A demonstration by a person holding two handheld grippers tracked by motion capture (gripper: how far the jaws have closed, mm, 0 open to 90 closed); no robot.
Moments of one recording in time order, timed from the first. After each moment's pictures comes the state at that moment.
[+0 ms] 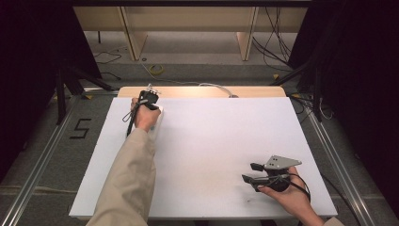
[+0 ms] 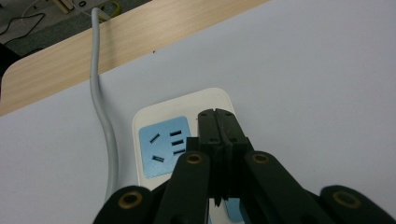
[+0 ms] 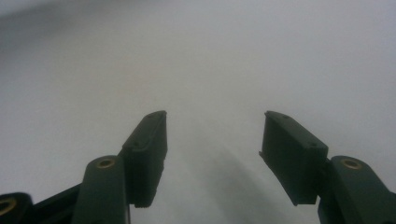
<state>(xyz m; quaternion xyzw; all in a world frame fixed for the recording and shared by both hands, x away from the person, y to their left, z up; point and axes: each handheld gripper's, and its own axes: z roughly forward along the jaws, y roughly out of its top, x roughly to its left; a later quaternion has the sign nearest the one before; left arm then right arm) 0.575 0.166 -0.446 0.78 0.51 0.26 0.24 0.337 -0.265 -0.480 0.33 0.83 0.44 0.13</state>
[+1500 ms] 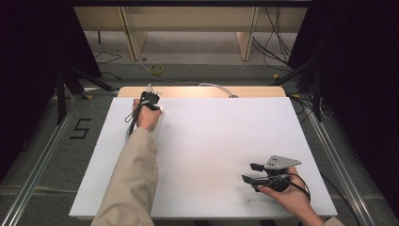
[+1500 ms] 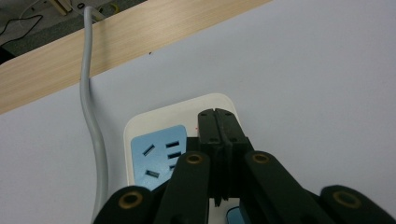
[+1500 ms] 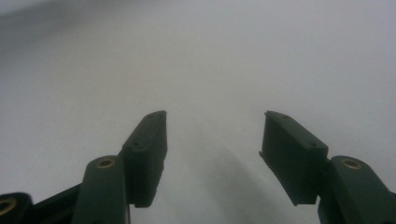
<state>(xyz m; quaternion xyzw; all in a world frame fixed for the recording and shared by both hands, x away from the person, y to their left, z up) 0.583 0.165 -0.458 0.78 0.51 0.26 0.25 0.337 -0.265 -0.480 0.33 0.83 0.44 0.13</state>
